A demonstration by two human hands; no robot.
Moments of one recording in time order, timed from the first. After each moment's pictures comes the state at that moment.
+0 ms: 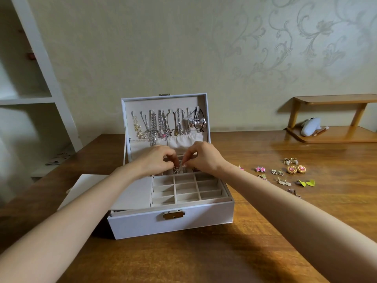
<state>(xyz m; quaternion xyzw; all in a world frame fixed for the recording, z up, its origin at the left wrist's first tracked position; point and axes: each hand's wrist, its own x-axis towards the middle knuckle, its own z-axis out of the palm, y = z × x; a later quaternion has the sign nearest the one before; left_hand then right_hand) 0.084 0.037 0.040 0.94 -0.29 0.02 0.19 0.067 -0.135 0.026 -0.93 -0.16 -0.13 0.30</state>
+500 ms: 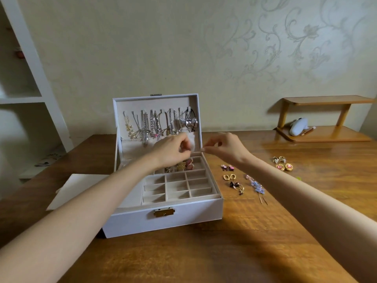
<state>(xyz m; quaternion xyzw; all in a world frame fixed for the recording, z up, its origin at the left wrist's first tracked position) 0.069 -0.016 0.057 0.92 -0.31 0.08 0.20 0.040 -0.200 0.047 -0.92 -0.11 -0.19 0.32</state>
